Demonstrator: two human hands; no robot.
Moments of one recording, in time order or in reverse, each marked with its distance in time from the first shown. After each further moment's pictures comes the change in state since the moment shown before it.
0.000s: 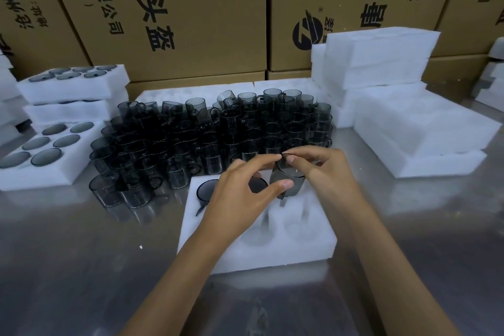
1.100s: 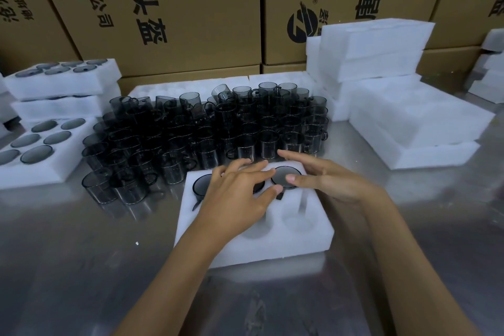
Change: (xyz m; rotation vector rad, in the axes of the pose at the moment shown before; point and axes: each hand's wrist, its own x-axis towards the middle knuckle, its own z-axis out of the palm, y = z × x) left_hand 0.001 -0.007 0.003 0.447 -0.189 0.030; right_hand 0.013 0.027 -0.033 -0.066 -0.596 0.241
